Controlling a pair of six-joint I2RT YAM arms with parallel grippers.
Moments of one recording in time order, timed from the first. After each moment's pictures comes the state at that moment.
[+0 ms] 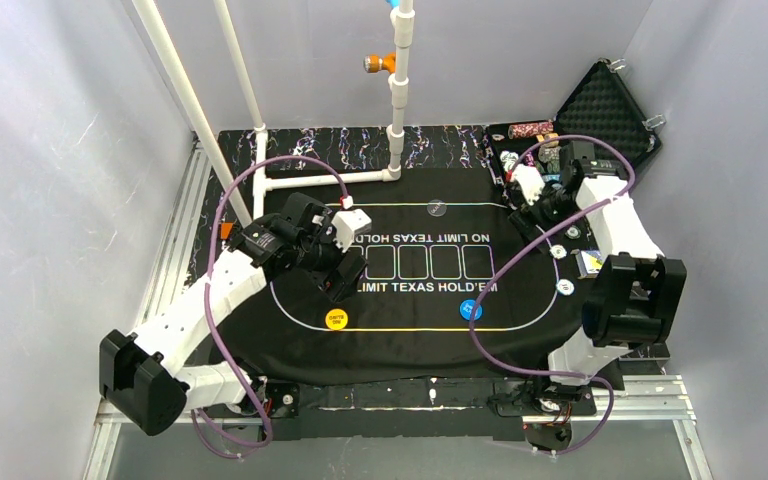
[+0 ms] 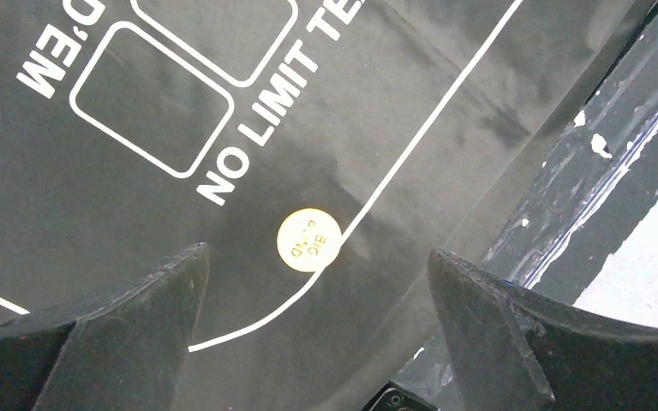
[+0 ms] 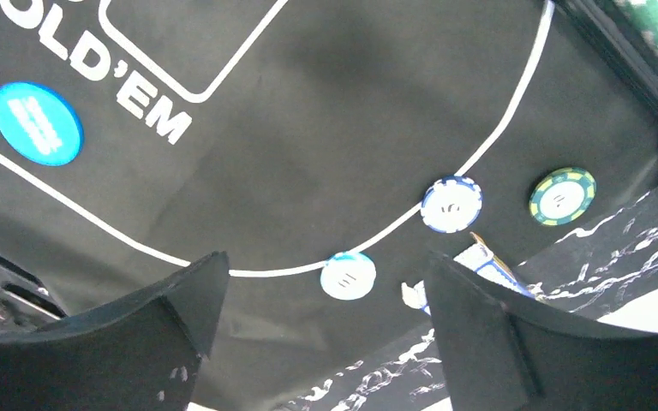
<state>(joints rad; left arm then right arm) -0.59 1.20 1.06 -0.82 0.33 0.21 -0.04 1.59 1.35 -1.09 -0.25 -0.87</state>
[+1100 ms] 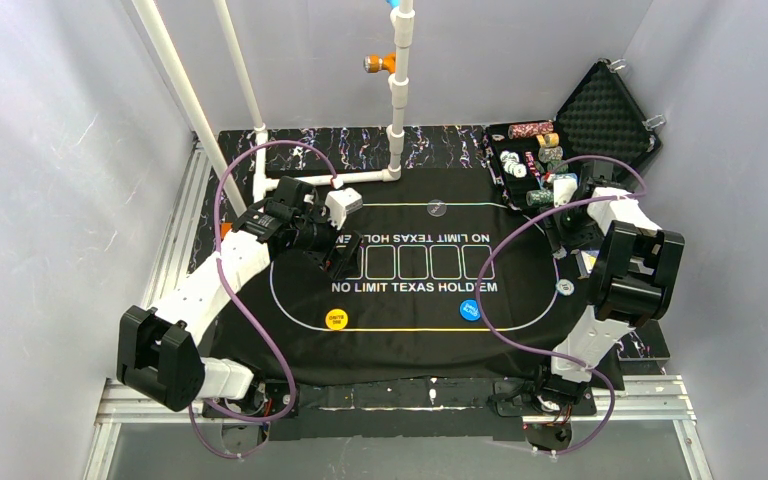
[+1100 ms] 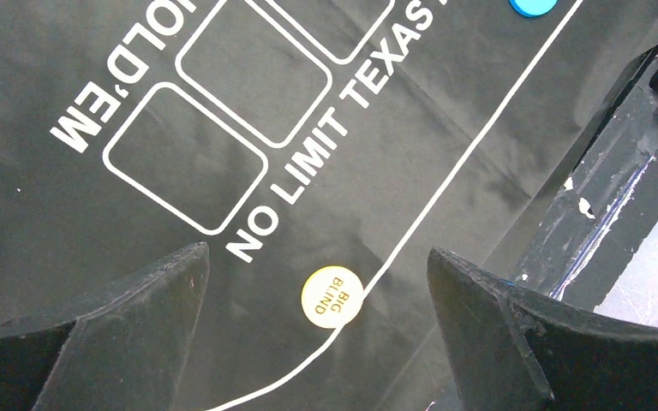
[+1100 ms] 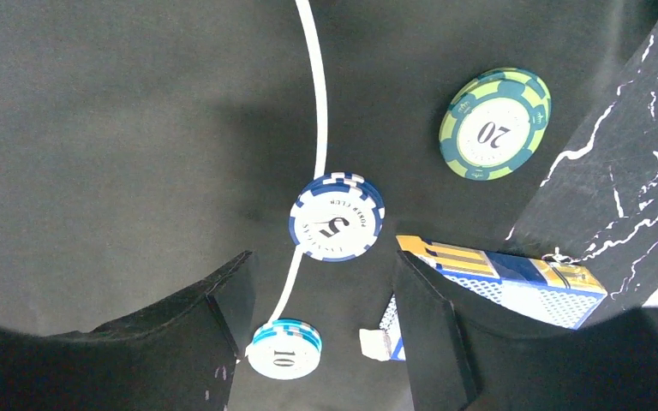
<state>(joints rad) -0.43 1.33 1.07 -0.69 0.49 0.23 -0.22 1.78 1.23 -0.71 -0.13 -0.52</state>
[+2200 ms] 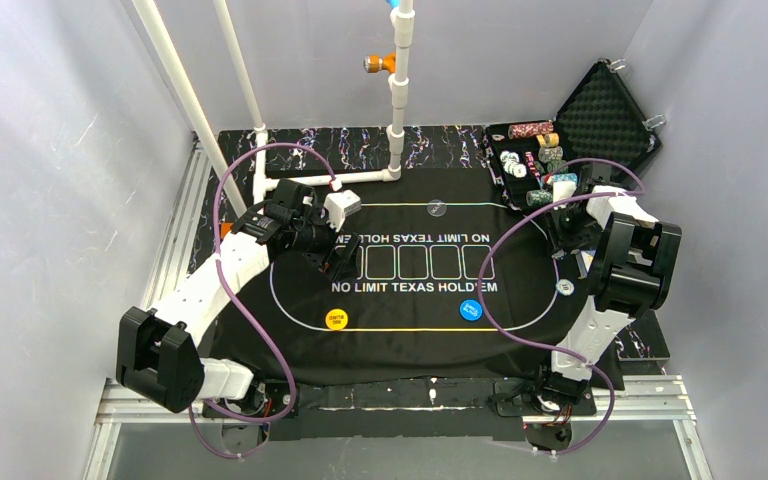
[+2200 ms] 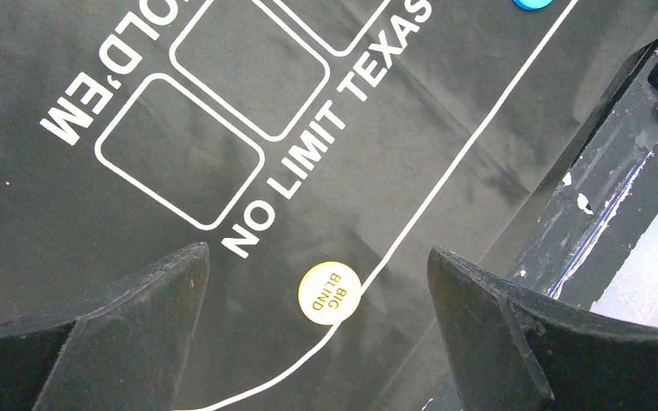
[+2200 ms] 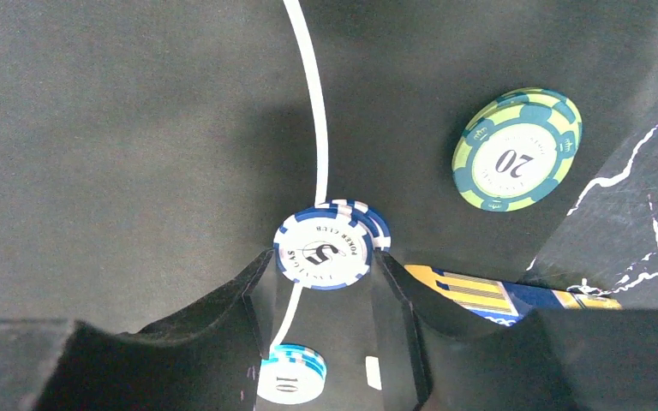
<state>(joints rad) -0.43 1.32 1.05 -0.68 0.50 0.23 -0.24 1.85 1.25 -0.71 -0.16 -0.50</state>
